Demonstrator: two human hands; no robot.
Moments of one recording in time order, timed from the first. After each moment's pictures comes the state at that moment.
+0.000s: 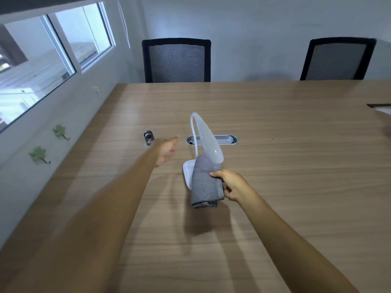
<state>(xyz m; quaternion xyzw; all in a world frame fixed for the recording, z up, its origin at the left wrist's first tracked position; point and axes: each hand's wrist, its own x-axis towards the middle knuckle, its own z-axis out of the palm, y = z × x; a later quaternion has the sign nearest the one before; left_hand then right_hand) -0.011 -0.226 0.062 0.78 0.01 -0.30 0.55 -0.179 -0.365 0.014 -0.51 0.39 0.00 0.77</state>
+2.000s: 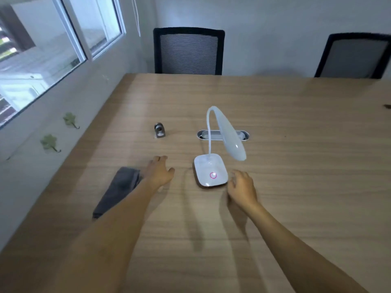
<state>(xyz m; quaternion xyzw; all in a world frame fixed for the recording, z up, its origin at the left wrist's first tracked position) -0.018 -0.151 -0.027 0.96 -0.16 -0.14 0.18 -0.191 -0.350 -0.030 -0.89 0.33 -0.06 0.32</state>
